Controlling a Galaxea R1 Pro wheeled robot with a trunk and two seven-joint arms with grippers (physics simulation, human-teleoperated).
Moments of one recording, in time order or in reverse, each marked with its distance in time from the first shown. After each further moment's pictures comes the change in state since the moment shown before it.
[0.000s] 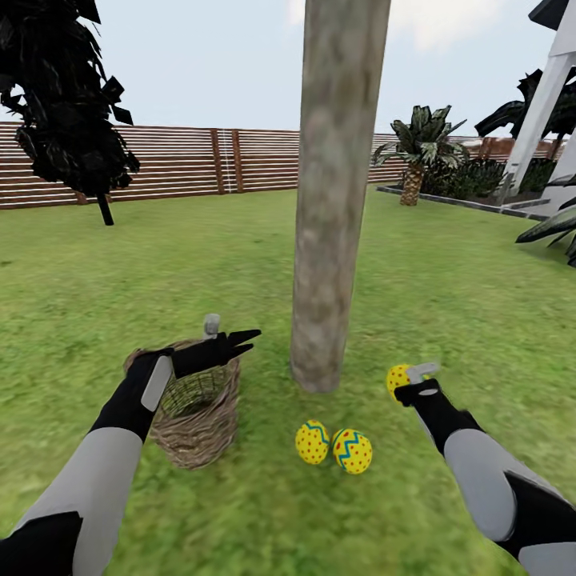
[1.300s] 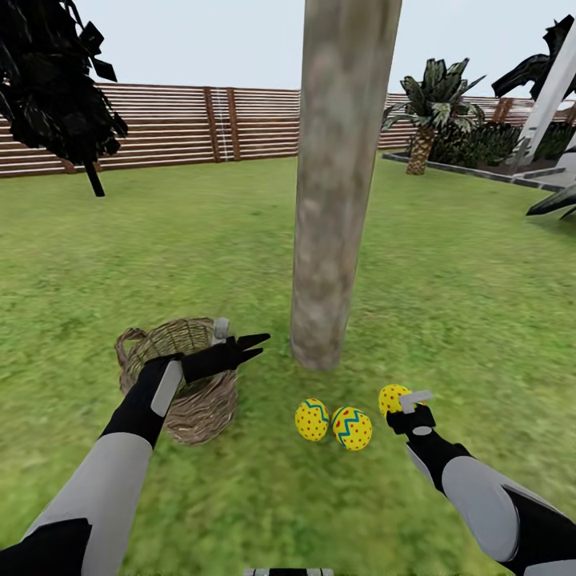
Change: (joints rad) left arm 0.020 -0.042 -0.002 -0.001 0.005 0.001 0.000; right arm 0.056 -0.001 0.005 0.207 -0.020 -0.262 -0.134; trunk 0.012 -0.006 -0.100
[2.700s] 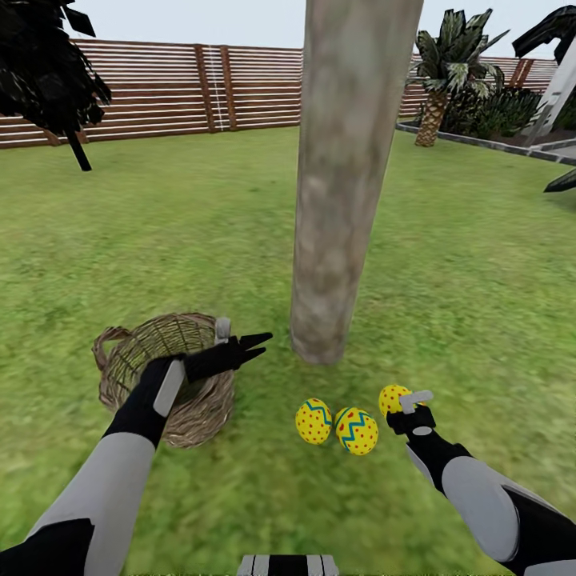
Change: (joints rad) left arm 0.000 -0.011 0.000 0.000 0.001 -0.002 -0.009; right arm 0.000 0.000 -0.001 0.001 -0.001 0.002 -0.001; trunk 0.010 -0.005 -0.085
